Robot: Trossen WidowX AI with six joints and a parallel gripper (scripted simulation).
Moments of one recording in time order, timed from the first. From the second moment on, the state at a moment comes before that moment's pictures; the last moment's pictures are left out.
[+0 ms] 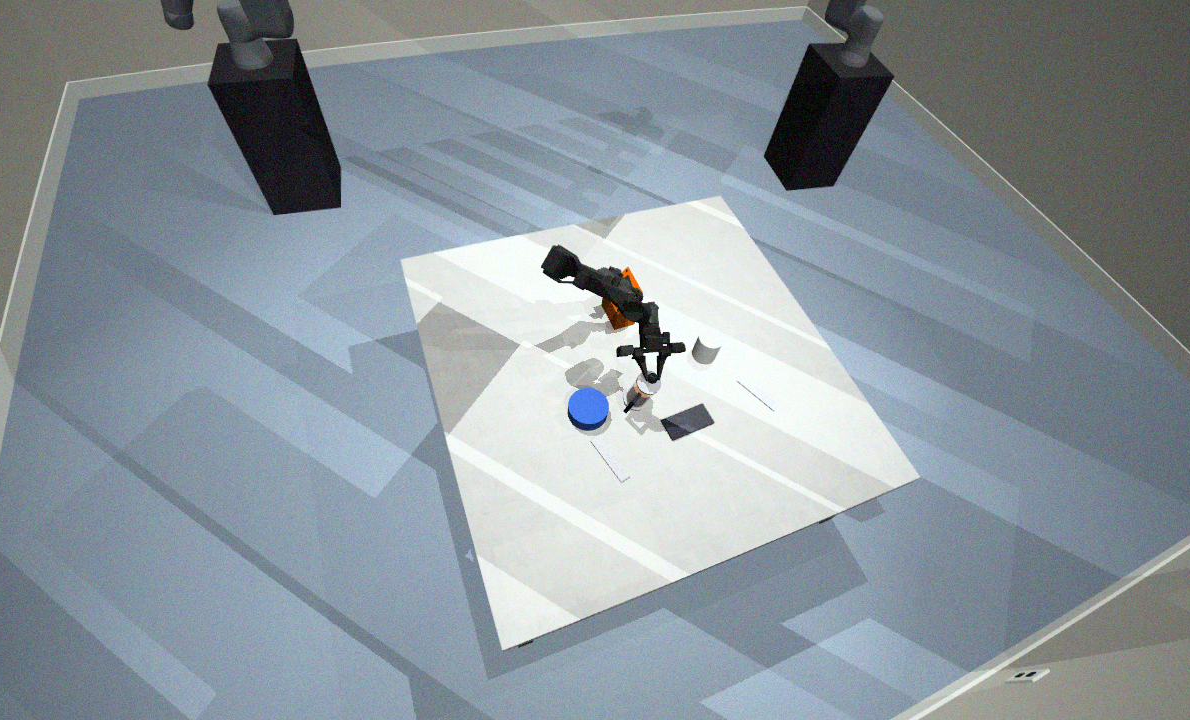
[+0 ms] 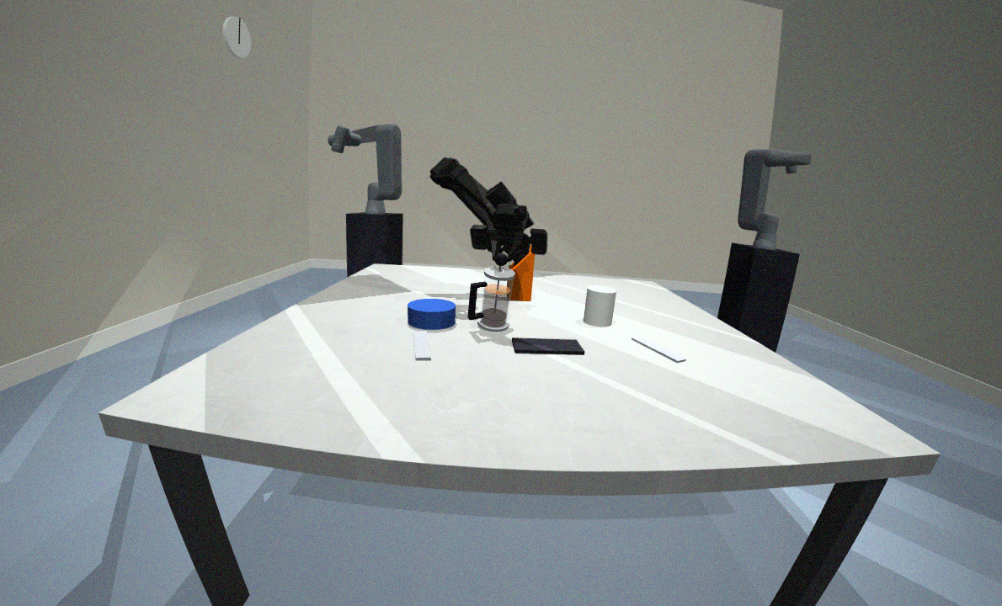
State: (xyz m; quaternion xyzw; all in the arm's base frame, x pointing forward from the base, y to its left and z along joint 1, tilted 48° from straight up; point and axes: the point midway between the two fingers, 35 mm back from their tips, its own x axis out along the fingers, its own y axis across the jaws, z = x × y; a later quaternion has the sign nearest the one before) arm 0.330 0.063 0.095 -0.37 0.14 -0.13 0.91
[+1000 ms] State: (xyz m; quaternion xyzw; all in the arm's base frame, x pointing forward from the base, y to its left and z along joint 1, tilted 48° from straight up) arm 0.323 0.080 0.107 -0.36 0.14 -0.11 0.91
